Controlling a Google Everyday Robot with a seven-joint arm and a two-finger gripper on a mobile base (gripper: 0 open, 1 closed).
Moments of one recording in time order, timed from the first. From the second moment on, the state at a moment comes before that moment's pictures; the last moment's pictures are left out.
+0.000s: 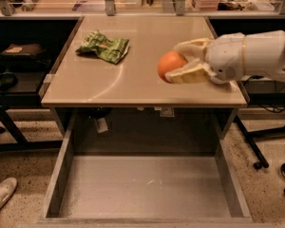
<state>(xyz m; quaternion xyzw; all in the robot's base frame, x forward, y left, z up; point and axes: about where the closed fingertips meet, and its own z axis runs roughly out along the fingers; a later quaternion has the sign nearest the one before) 0.567 -0.096 0.938 -0.54 0.62 0.22 0.53</state>
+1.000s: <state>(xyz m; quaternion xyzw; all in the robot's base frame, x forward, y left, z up) 0.417 -0.126 0.822 -0.54 0.71 0.14 0.42</state>
